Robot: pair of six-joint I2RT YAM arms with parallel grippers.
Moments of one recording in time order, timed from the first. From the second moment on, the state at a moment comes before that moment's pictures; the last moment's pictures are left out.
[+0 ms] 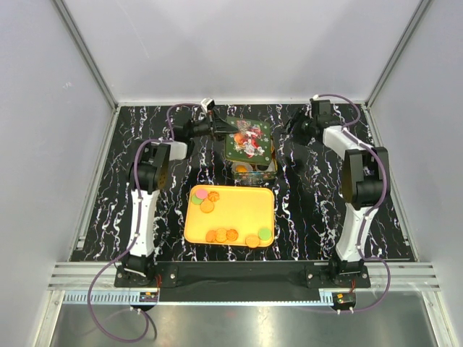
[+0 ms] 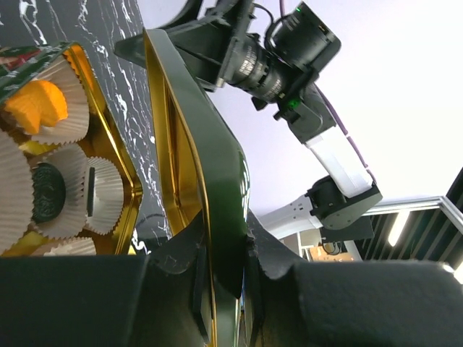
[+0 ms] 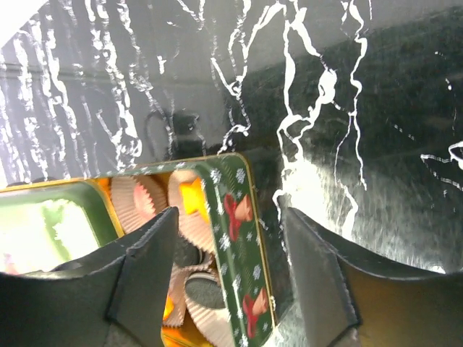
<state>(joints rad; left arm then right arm) -0.23 2.39 1.53 1.08 1.17 -1.66 0.11 2.05 1.51 -0.22 -0.31 0.59</state>
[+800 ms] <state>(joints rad) -0.29 2.39 1.46 1.10 1.06 -1.63 0.10 1.88 1.19 0.01 -0.32 0.73</state>
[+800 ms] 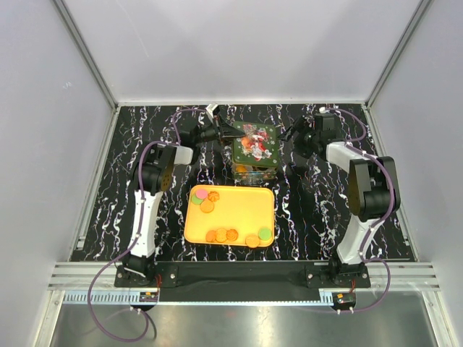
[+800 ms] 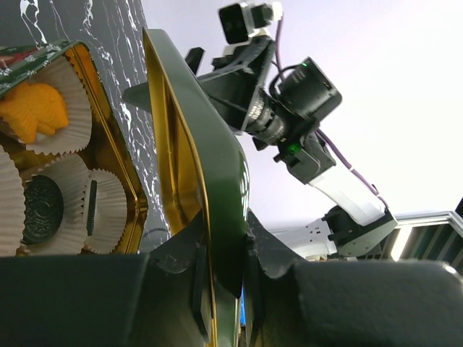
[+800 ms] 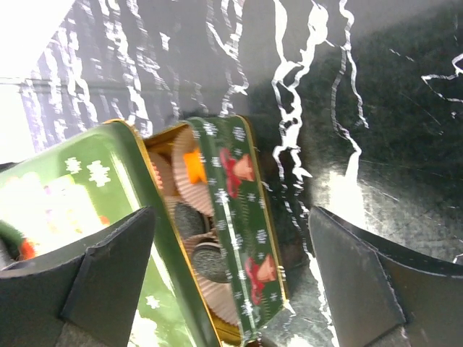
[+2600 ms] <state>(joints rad) -0.28 2.43 1.43 1.09 1.03 -1.59 0.16 1.95 1.11 0.24 -0.52 0.79</state>
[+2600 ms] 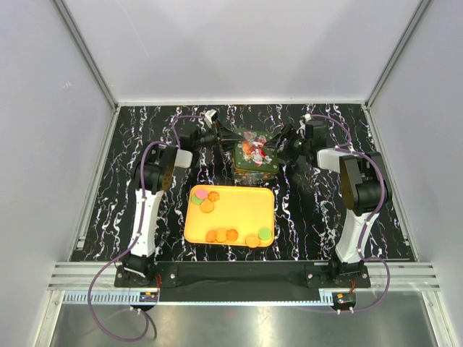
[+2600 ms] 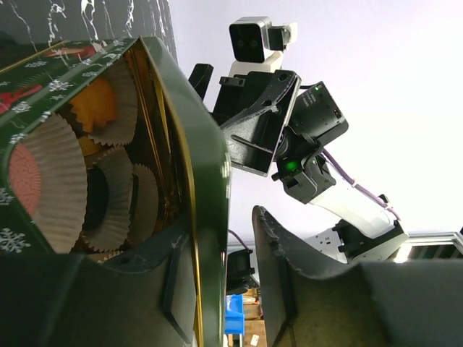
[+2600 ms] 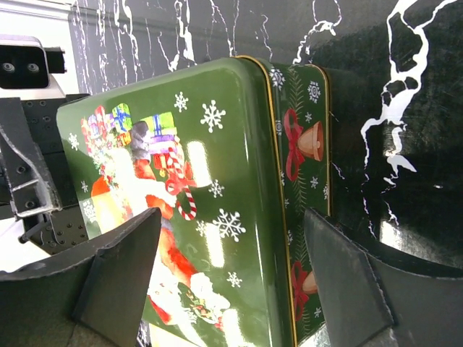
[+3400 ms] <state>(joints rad) -0.23 2.43 1.39 1.08 1.04 -1.57 0.16 1.97 1.12 0.24 -0.51 0.78</state>
